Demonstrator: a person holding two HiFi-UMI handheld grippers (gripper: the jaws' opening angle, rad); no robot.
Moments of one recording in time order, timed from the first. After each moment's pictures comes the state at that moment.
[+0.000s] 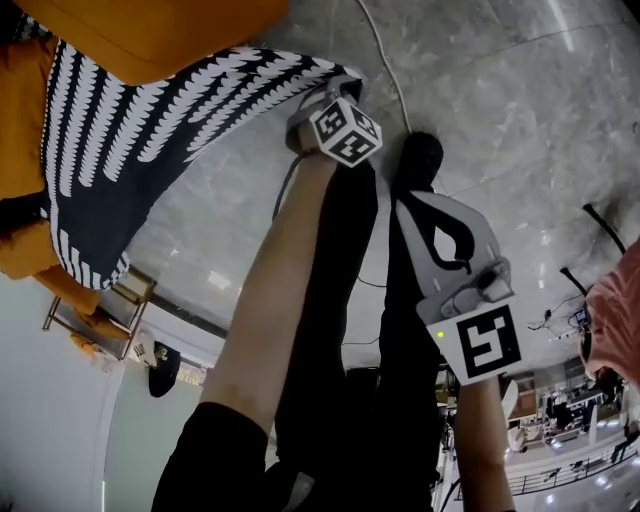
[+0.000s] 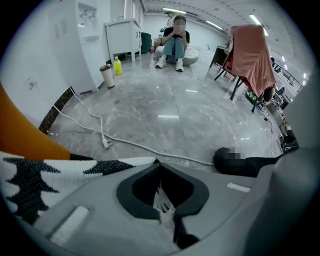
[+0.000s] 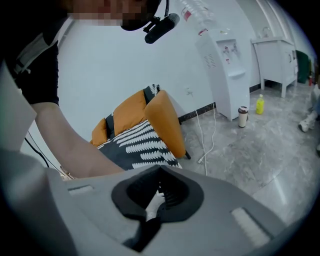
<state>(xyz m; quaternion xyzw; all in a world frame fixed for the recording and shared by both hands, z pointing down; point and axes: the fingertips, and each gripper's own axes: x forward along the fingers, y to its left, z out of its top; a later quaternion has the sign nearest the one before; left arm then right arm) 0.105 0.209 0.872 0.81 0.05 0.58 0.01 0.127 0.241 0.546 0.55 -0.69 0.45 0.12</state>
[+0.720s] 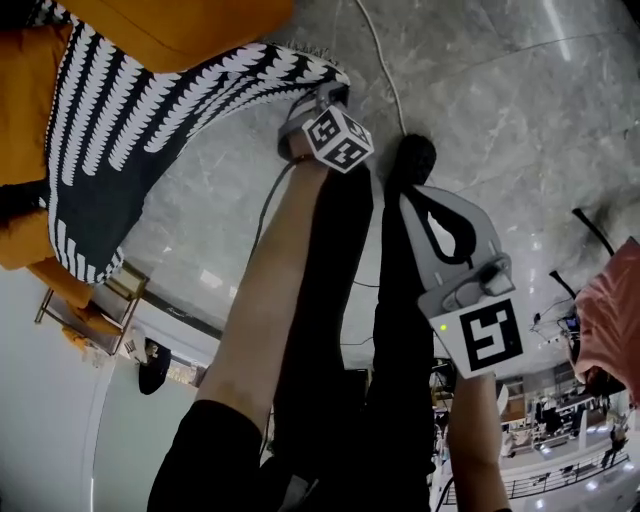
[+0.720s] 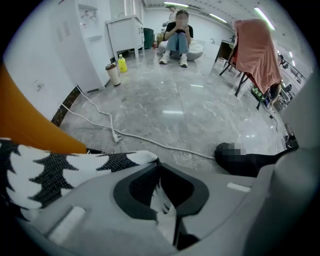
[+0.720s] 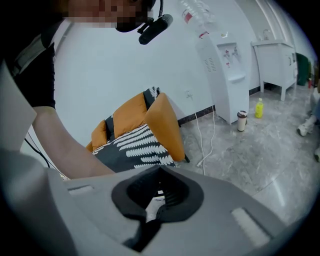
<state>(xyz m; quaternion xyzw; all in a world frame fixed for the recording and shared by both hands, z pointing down) 0.082 0.193 0.852 0.79 0.02 0.61 -0.01 0.138 0.230 0.524 0.56 -0.69 0.44 0.12</state>
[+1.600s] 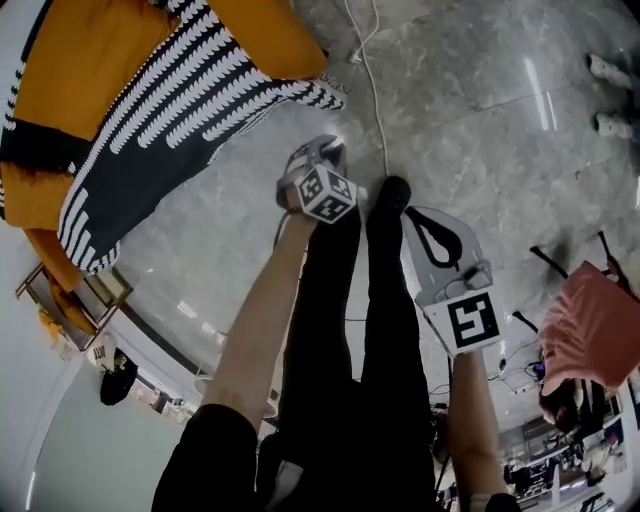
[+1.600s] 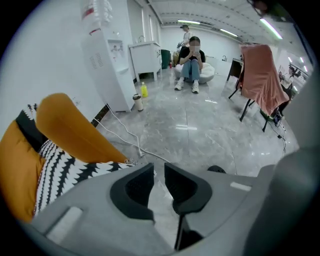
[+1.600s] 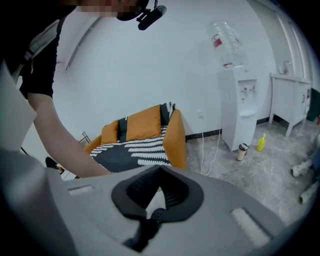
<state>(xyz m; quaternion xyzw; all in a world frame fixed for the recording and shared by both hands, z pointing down) 0.063 0.182 0.644 0.84 -0.08 0.54 0.00 0.139 0.246 0.364 0.55 -0.75 0.33 0.16</state>
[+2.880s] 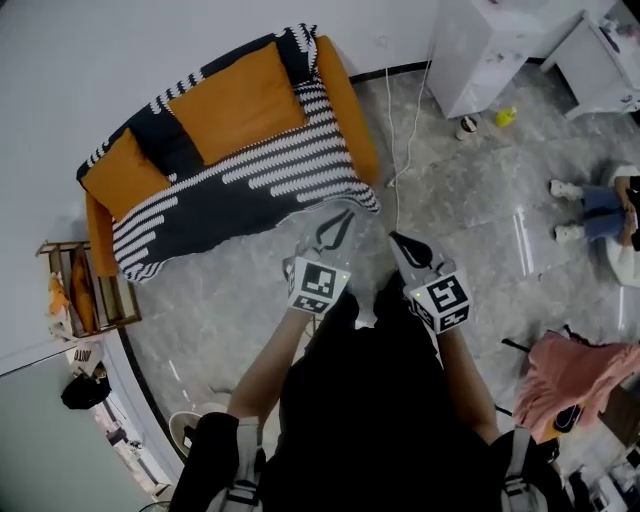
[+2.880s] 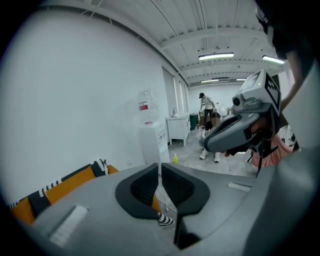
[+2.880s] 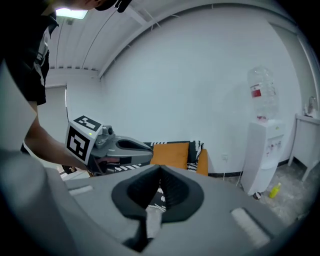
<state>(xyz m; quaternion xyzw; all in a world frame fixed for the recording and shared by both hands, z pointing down) -0.042 0.170 0.099 0.93 -0.28 0.24 -0.02 0.014 0.231 0.088 0.49 -0.84 0.19 0.12</state>
